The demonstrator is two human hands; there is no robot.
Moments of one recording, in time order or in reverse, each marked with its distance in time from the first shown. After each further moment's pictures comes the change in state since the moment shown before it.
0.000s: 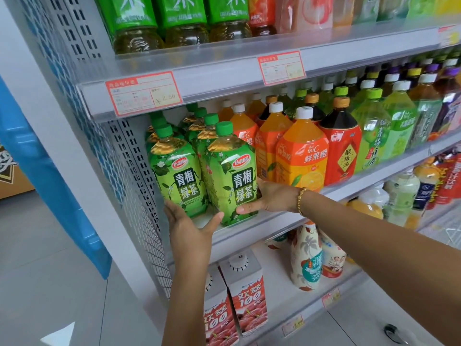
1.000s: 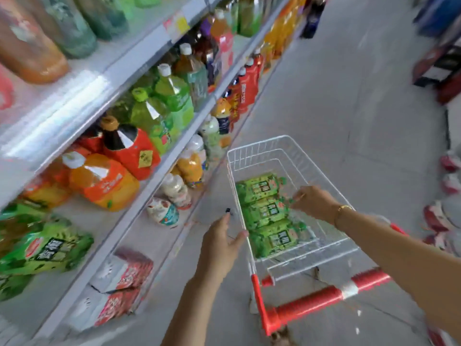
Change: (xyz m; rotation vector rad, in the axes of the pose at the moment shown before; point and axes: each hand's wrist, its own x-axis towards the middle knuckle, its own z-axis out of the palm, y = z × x) left_hand -0.215 0.249 0.069 -0.051 -1.224 0.164; right_hand -0.417 0.110 -0.147 0.163 0.283 1.169
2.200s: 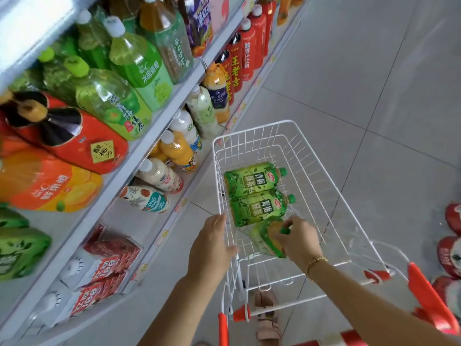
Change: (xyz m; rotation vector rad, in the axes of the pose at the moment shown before) left_hand 0.050 0.024 0.047 0.420 -0.150 -0.054; right_hand 0.041 0.044 0.069 0.287 0.066 0.111
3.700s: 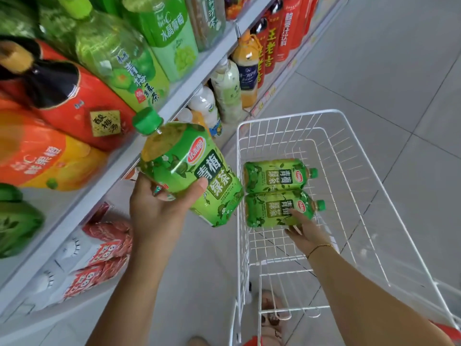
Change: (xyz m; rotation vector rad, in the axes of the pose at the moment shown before) left_hand 0.036 -0.035 -0.070 -0.946 0.648 -0.120; right_hand 0.129 0.044 0.086 1.302 -0.213 0.576
